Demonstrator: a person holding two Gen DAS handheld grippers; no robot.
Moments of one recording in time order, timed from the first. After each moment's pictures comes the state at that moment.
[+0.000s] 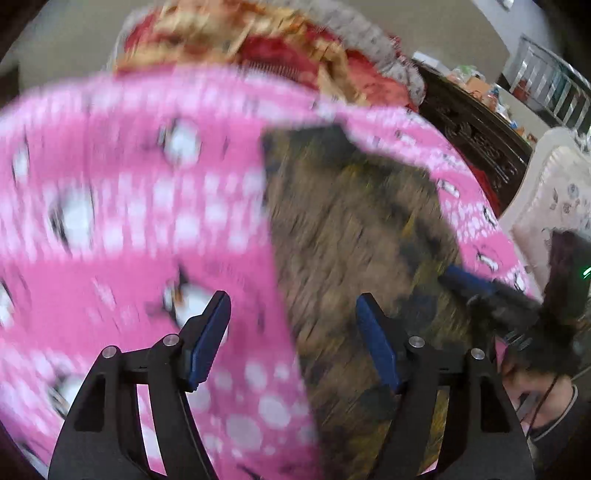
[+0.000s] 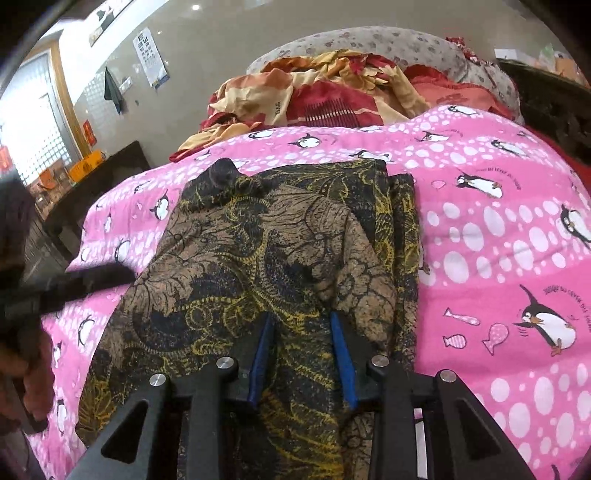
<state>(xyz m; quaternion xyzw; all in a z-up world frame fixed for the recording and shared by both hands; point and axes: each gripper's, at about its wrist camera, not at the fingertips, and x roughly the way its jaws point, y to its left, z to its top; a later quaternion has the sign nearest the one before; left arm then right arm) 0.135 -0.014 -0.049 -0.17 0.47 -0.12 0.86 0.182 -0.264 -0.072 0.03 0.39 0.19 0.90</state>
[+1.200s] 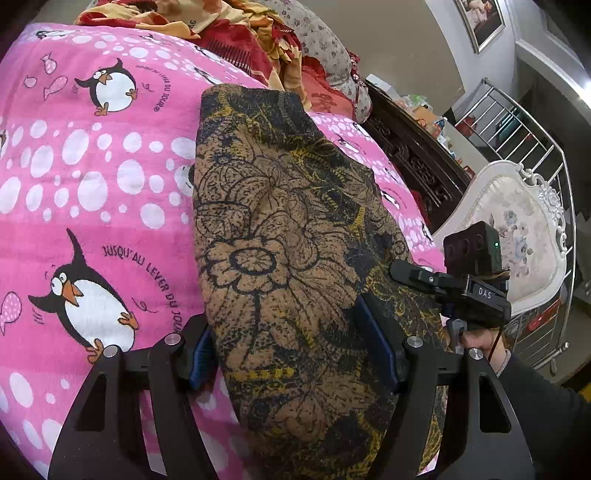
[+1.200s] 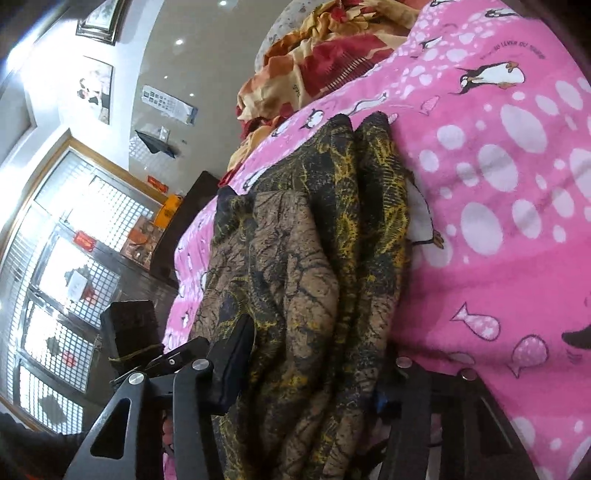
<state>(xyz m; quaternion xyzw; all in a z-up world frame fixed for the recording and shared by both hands) 0.146 -0.026 -0.084 -0.27 0.41 -0.24 0.84 0.254 -0.326 -0.117 0.25 0.43 0.36 0.79</state>
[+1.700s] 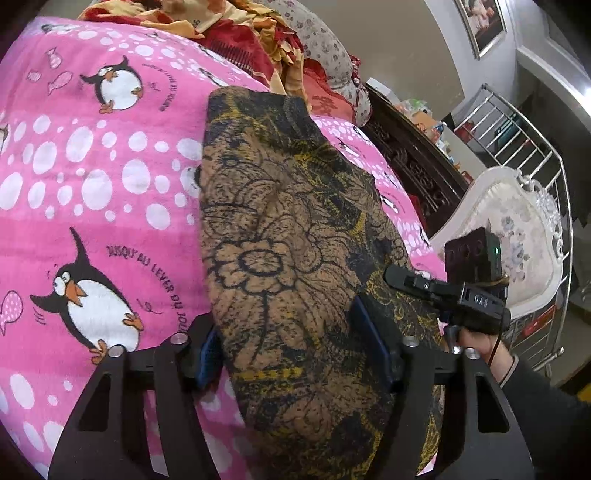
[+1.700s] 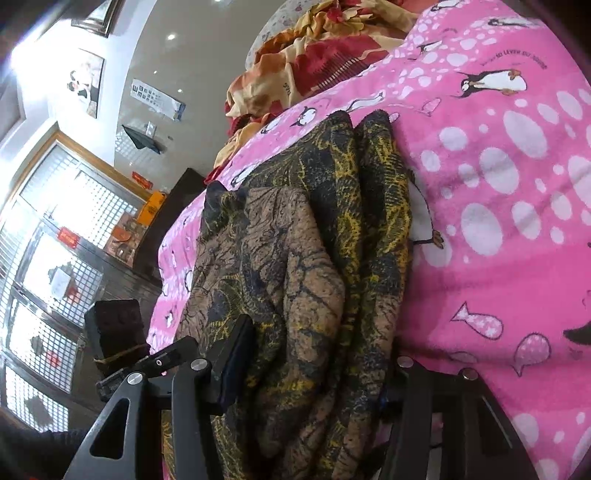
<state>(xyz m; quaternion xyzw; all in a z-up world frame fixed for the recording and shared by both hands) 0.147 -0.015 -0.084 -0.29 0.41 -0.24 0.83 0.250 -0.318 -0.112 0.24 0.44 0.33 0.80</state>
